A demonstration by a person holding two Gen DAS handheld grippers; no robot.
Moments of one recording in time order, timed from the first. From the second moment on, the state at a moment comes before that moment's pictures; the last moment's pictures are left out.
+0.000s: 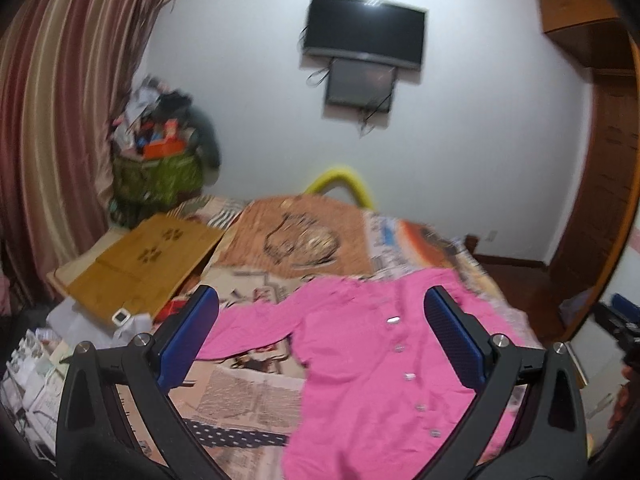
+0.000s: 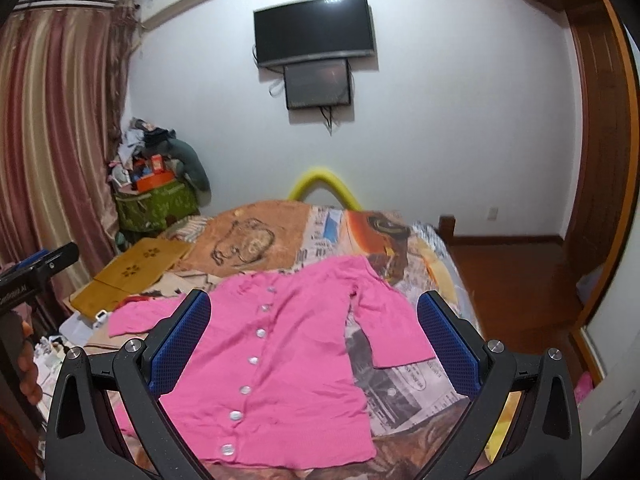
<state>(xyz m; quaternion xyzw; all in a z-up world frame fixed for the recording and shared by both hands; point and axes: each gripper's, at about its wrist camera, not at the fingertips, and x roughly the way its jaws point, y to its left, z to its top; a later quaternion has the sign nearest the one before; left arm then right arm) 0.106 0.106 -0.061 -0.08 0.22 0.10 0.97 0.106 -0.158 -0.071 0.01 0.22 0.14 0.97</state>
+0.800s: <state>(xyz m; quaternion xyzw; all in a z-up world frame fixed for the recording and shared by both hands) 0.232 0.299 -0.243 -0.16 0.46 0.23 0.85 0.246 -0.188 -0.169 -0.03 0.38 0.09 0.92</state>
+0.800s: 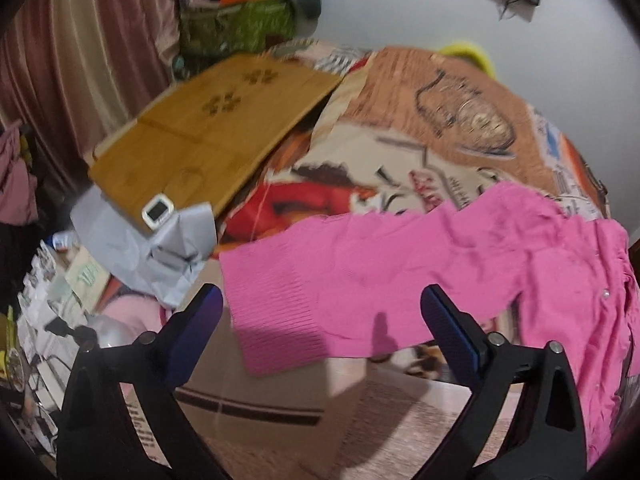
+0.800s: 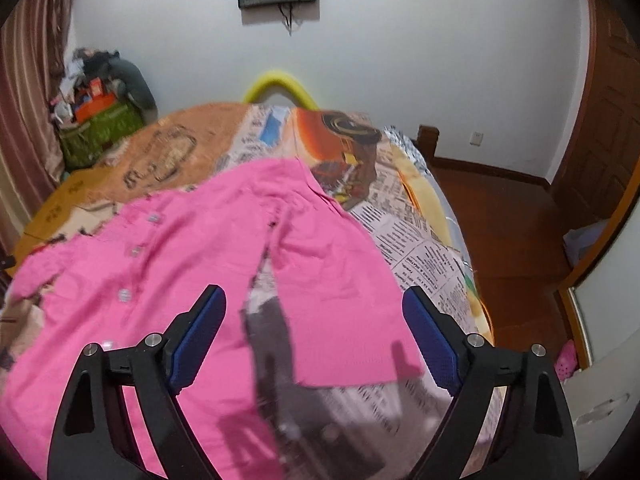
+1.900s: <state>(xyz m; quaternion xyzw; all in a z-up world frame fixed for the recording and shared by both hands) 0.228 0.303 -0.227 -0.10 0.45 0.22 0.86 0.279 -0.233 -0.217 -0.10 0.49 0.05 0.87</state>
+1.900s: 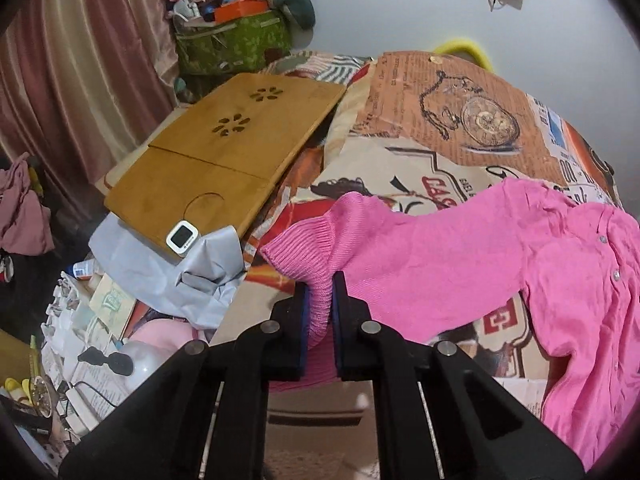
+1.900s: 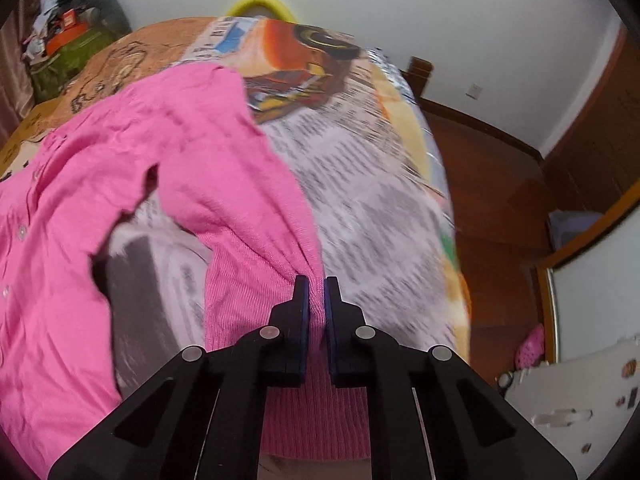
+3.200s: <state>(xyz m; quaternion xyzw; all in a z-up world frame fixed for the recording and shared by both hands) 0.234 0.192 -0.145 -0.07 0.38 0.08 0.92 0.226 -0.130 -0.242 -0.13 0.50 0.22 0.83</state>
